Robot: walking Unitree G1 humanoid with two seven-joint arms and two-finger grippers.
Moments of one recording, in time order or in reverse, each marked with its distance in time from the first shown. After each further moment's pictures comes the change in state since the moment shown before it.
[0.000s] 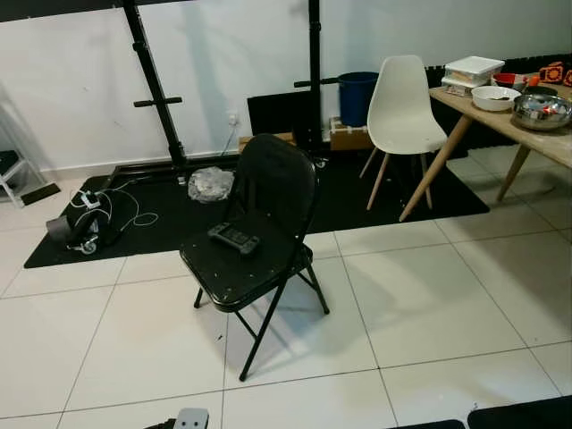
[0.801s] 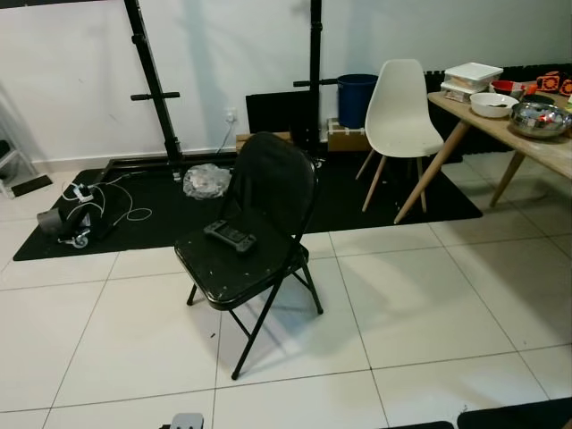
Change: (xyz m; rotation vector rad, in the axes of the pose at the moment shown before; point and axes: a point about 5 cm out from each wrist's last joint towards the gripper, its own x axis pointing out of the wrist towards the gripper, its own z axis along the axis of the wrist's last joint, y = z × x) left arm -0.001 0.000 -0.007 -0.020 0.012 0.017; right arm 0.002 0.000 0.014 -0.034 -0.024 0.011
